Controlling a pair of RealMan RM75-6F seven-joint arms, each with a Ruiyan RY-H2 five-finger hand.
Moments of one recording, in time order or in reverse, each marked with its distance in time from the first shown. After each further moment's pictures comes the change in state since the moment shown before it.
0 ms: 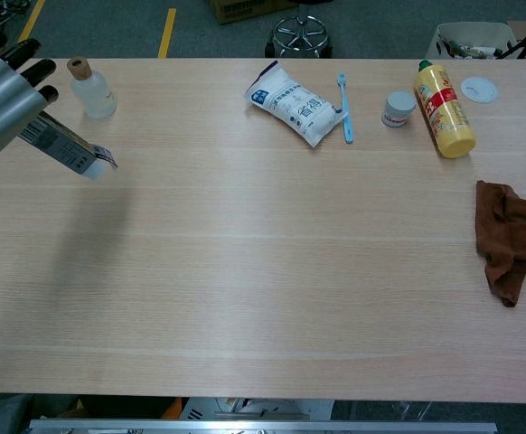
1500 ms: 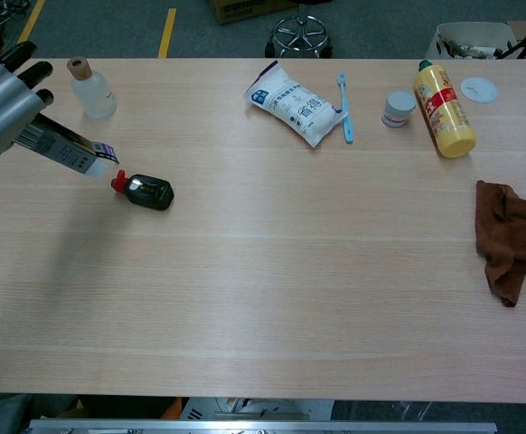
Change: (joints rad) left arm 0.022 -0.021 -0.016 0.037 0.009 0.005 -0.032; right arm -0.005 -0.003 0.000 0.010 0.004 0.001 0.008
